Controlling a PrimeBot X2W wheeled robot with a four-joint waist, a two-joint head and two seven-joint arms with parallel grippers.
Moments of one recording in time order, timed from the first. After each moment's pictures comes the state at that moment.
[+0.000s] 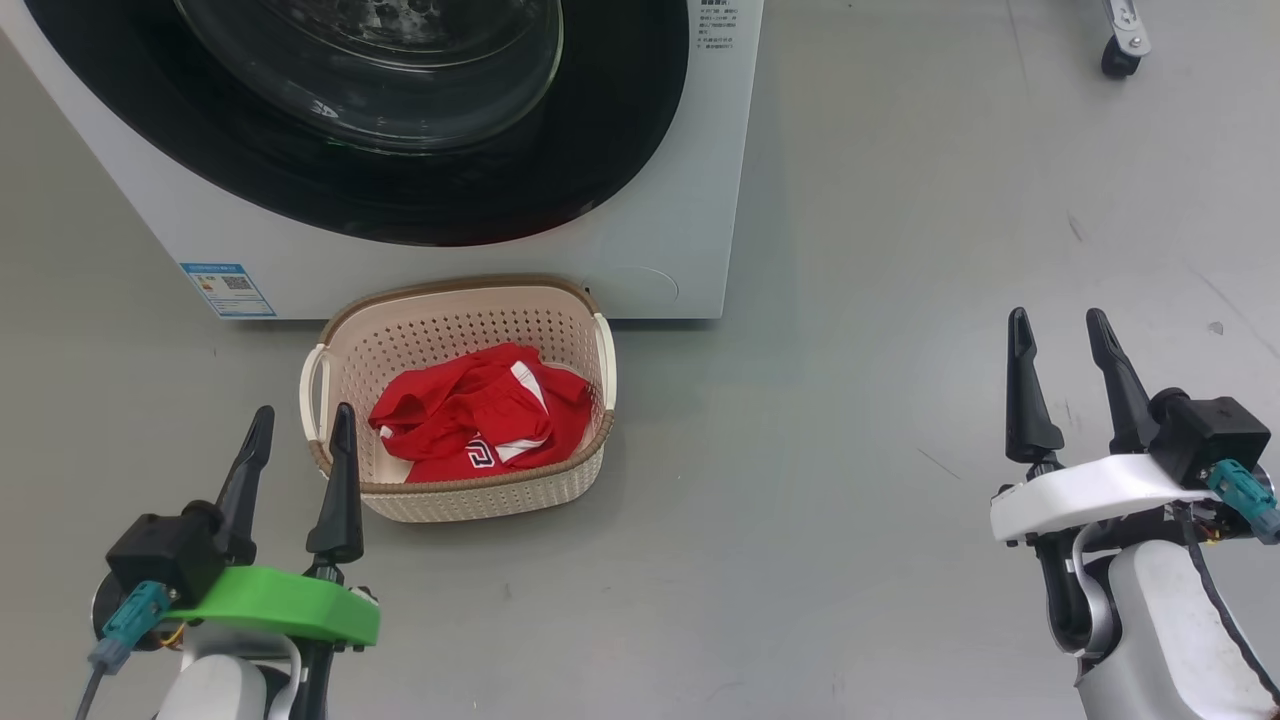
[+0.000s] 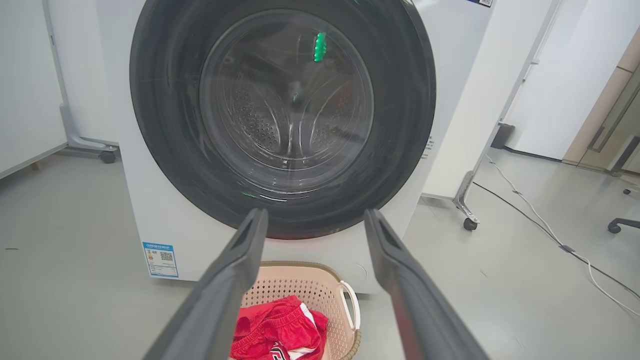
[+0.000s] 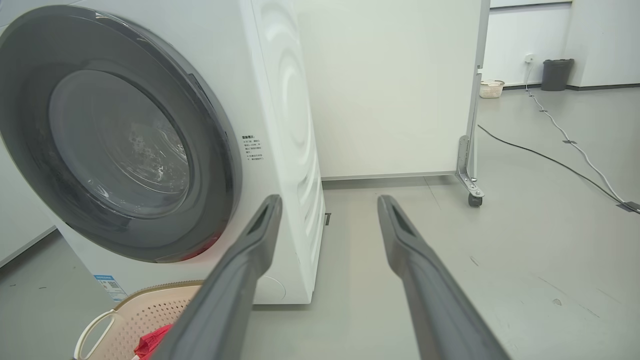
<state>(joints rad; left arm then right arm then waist) -0.15 0.07 -0.12 0.23 -0.44 -0.13 -0.26 -0.21 -0.11 0.10 0.26 0.36 0.10 -0.25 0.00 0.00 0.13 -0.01</state>
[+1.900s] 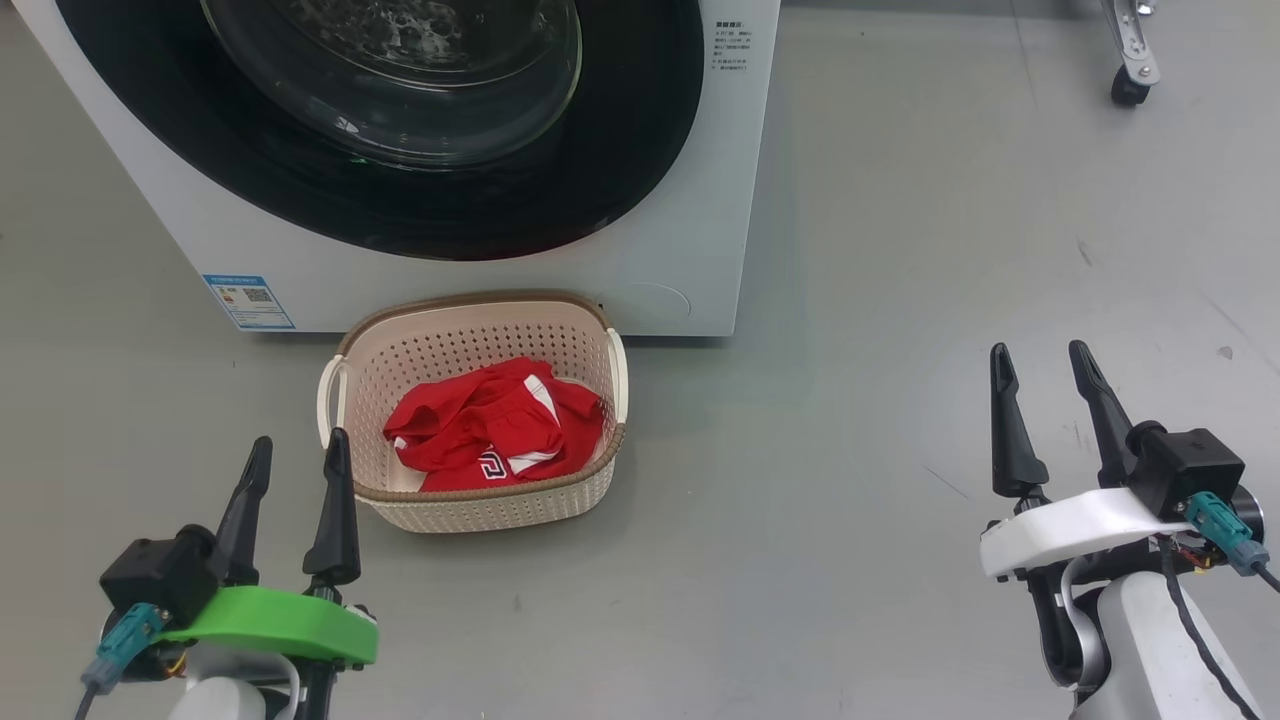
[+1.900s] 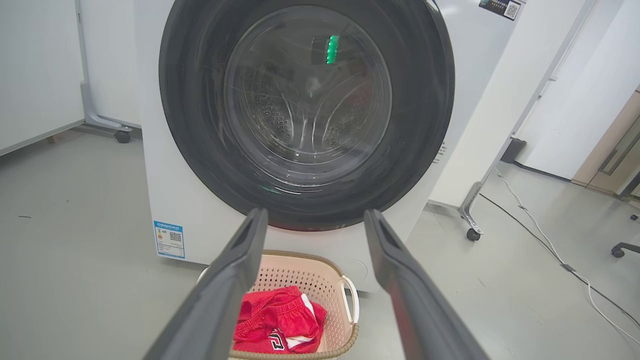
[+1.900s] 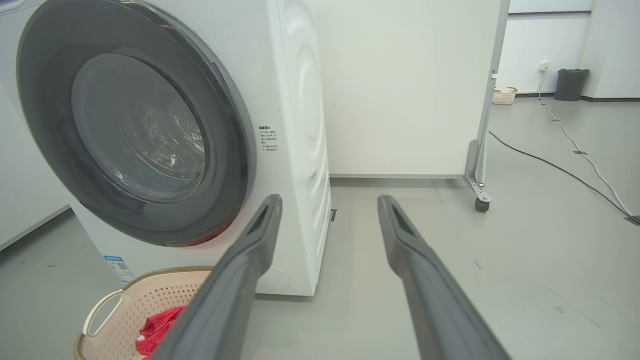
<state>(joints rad) -0.12 0.07 -0.11 0.26 -0.51 -0.13 -0.26 -0.16 -0.09 0.10 0.24 0.30 0.10 -0.25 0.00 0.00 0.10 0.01</state>
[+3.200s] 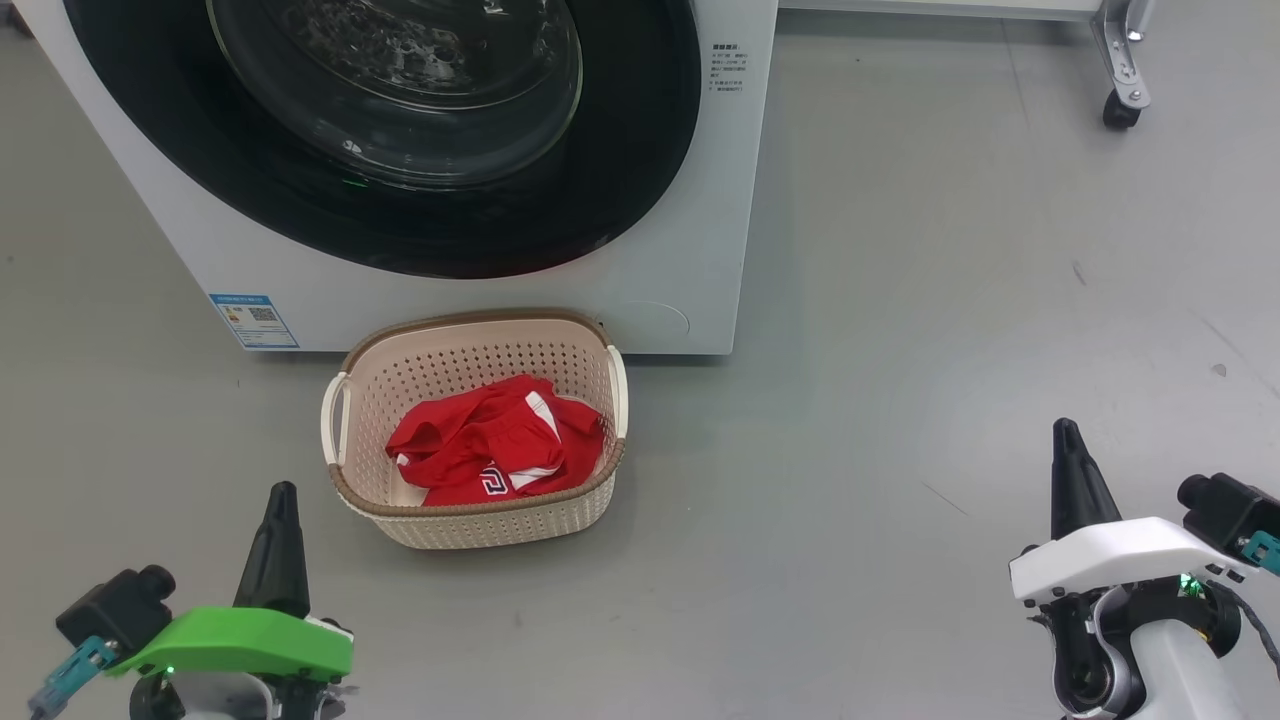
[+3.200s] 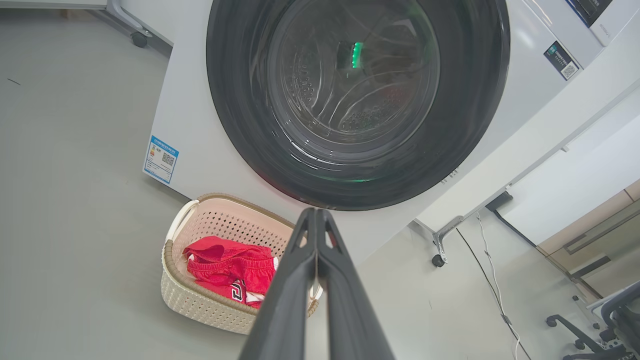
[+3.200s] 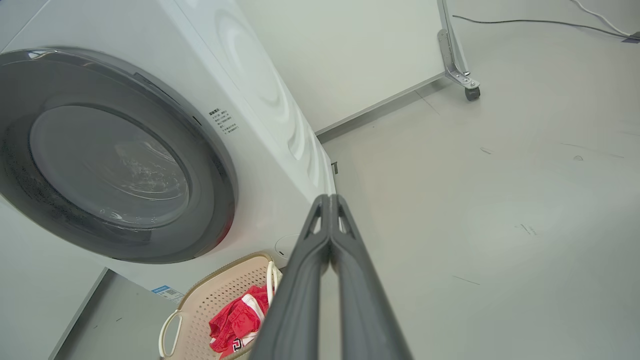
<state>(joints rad) -0.08 0.04 -0.08 0.29 -0.83 -0.13 -0.17 -0.10 -0.06 0.03 0.30 0.66 0.10 -0.15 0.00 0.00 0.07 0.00</state>
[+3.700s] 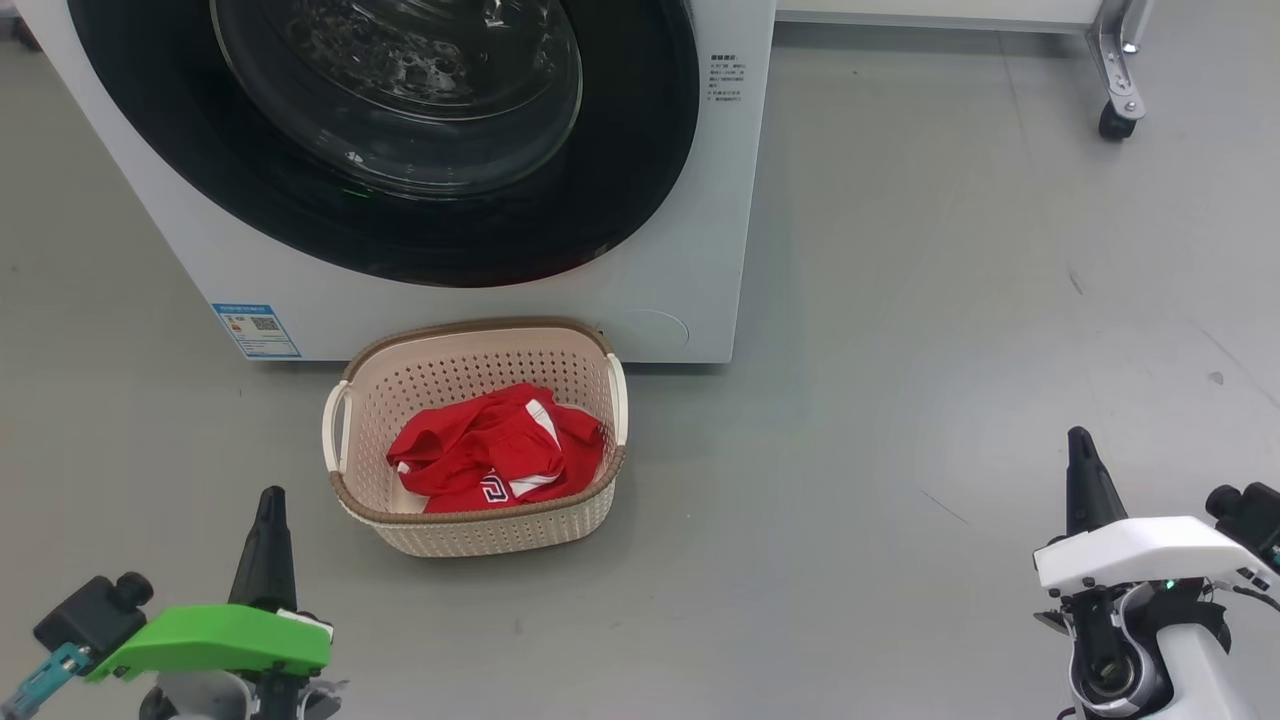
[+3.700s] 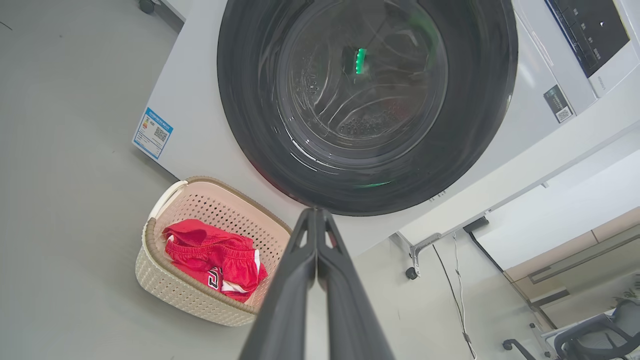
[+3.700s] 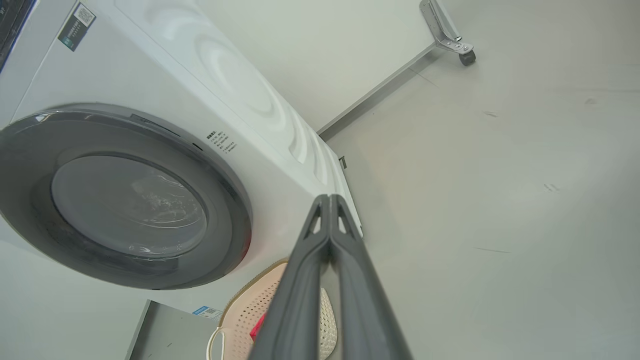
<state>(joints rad) -0.08 0.04 -0.05 0.29 -1.00 -0.13 -0.11 -0.10 -0.06 0.00 0.30 0.86 0.10 -0.09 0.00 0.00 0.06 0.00</state>
